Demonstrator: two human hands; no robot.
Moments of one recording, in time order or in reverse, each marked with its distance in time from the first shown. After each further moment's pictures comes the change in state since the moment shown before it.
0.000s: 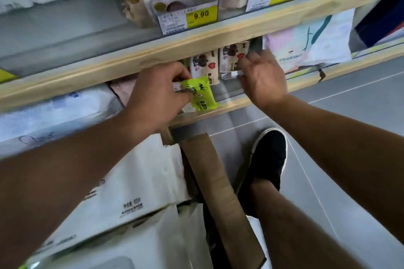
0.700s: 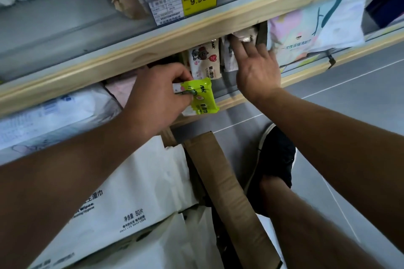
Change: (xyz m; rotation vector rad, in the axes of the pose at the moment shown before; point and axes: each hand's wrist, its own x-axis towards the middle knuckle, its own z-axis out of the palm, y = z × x) left_hand 0.004 -0.014 0.010 0.023 -0.038 0.016; right_hand 0.007 -0.014 0.033 0.013 -0.134 0.183
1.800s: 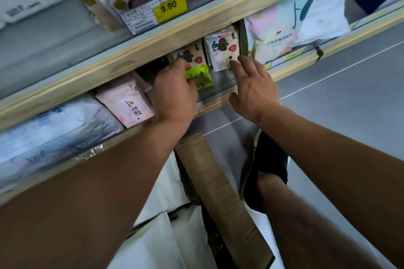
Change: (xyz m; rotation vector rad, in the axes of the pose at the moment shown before) left_hand 0.028 0.024 0.069 0.185 0.283 -0.136; right_hand -0.048 0.017 -0.009 0.162 -0.149 0.049
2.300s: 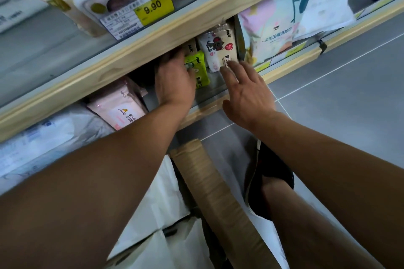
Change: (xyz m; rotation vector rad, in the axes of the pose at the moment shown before) left_hand 0.043 -0.008 0.044 0.095 -0.056 -0.001; right_hand -0.002 -0.006 0.015 -0.058 -0.041 -0.035
